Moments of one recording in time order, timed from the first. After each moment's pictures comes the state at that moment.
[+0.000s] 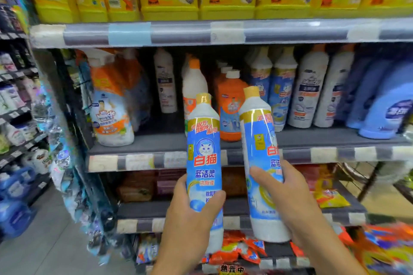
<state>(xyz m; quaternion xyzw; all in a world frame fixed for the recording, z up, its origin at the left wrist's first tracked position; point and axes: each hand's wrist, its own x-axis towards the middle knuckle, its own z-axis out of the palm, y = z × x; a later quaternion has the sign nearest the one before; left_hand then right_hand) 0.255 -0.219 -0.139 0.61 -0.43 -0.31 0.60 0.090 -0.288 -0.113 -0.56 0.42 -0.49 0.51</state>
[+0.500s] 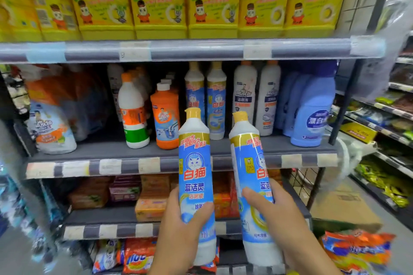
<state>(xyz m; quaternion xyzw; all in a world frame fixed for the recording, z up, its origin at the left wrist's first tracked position) 0.090 -0.251 -0.143 0.57 -0.42 -0.35 0.61 -0.086 -0.310 -0.122 -0.55 0.41 -0.46 0.56</state>
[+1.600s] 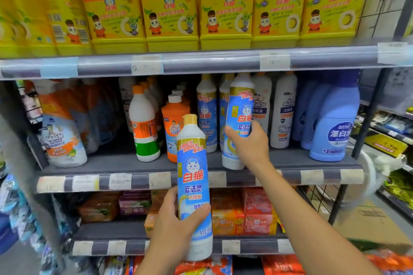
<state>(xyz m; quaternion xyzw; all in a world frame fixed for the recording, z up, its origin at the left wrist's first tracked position) 0.137 -0.284 -0.134 0.56 -0.41 -0.38 0.61 0.011 -0.478 -0.078 -0.62 0.43 -0.58 0.32</state>
